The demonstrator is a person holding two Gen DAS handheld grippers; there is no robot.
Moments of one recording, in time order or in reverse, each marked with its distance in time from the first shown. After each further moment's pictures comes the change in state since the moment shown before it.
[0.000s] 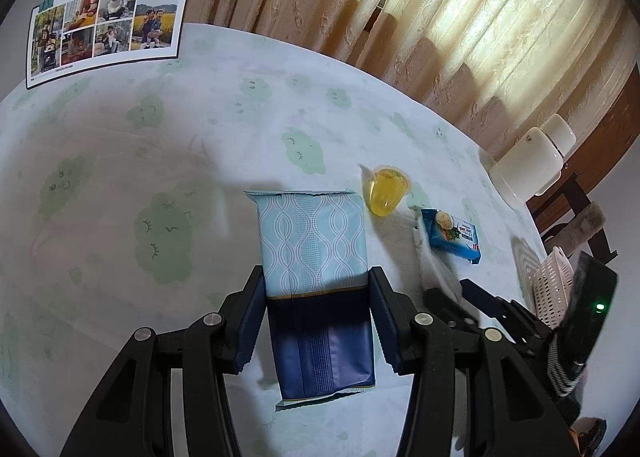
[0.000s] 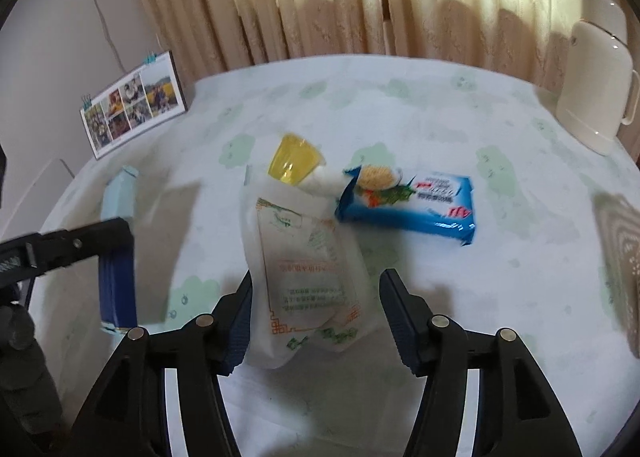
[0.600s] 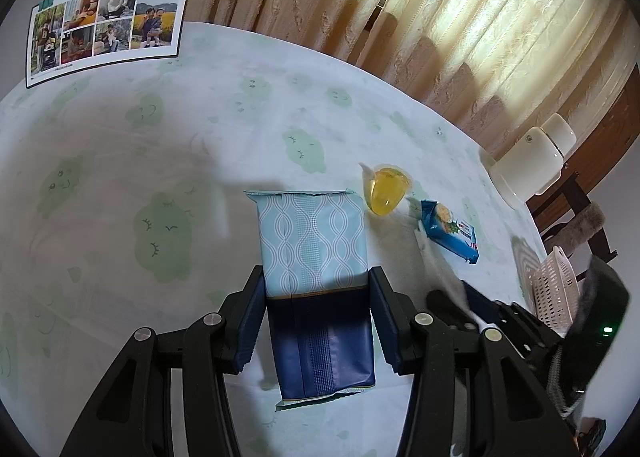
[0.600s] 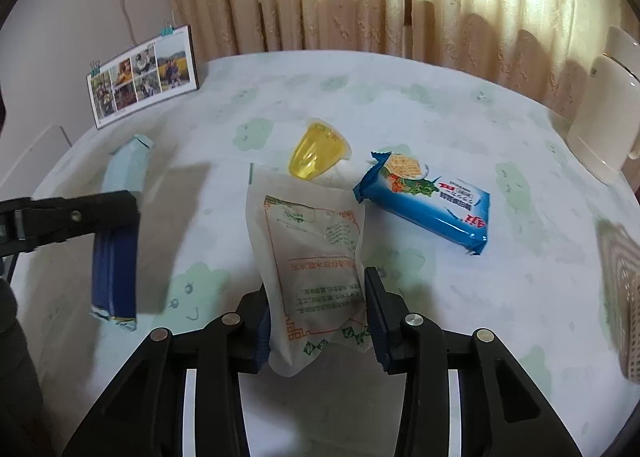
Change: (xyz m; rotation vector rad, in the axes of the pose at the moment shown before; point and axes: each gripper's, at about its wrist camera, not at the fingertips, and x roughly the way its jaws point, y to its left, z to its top) left arm 0.000 0.001 0.000 0.003 0.001 -0.003; right arm -0.008 0.020 -0.004 -0.080 -0.026 -0.026
